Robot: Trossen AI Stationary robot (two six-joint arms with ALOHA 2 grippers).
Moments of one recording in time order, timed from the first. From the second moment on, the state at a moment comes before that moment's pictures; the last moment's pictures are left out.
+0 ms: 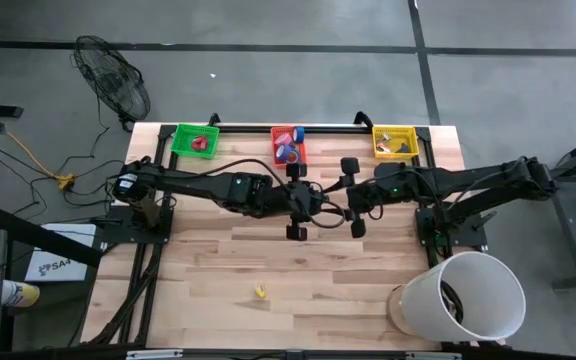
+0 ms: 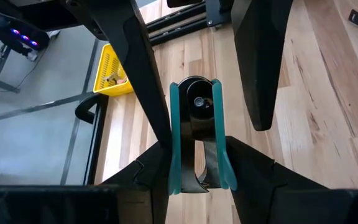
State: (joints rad) left arm -0.15 1.81 1.83 -0.70 -0.45 0.21; right arm 0.05 1.14 0.92 -0.09 0.01 -0.34
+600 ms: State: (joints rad) left arm -0.15 1.81 1.83 -0.71 -0.43 0.21; right arm 0.05 1.14 0.92 -0.10 0.06 -0.32
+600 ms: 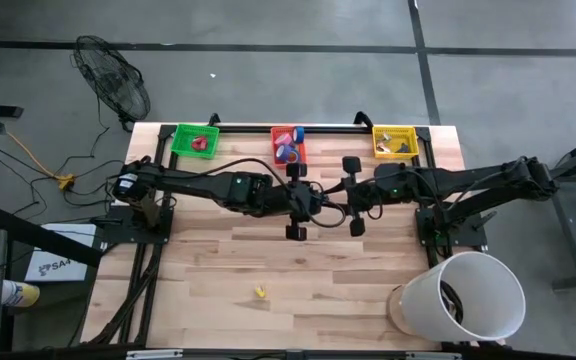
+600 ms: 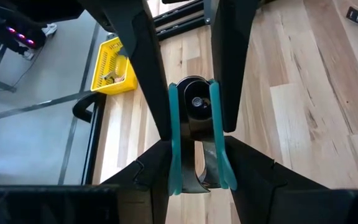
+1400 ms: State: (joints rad) left arm -0.15 1.81 1.83 -0.71 -0.43 0.21; right arm 0.05 1.14 0.92 -0.12 0.05 -0.20
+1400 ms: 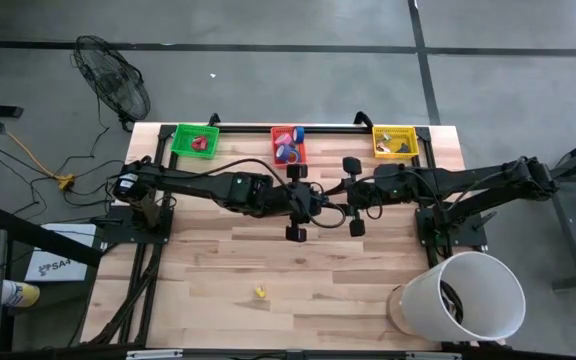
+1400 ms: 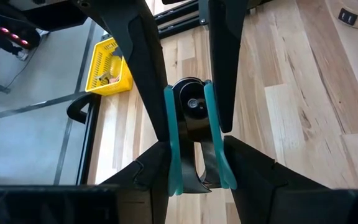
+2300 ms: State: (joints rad) left arm -0.15 1.71 1.83 -1.15 -0.70 0.13; right arm -0.04 1.14 0.92 -0.38 0.38 0.12
